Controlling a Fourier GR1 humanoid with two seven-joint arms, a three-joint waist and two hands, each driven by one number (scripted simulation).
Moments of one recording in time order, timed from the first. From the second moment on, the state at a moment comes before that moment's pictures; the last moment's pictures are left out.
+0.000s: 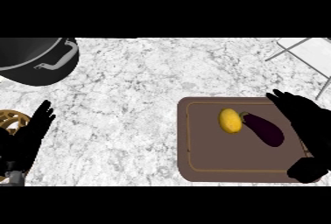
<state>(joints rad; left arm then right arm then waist) 0.02 0.44 0.00 -1.40 0.24 0.06 0.06 -0.16 -0.74 0.28 -1.99 0.60 0.45 0.59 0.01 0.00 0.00</state>
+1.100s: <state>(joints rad) 0.01 0.36 0.11 -1.40 0.15 -0.02 0.08 -0.21 -0.53 0.19 -1.59 0.92 0.36 0.24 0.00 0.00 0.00</state>
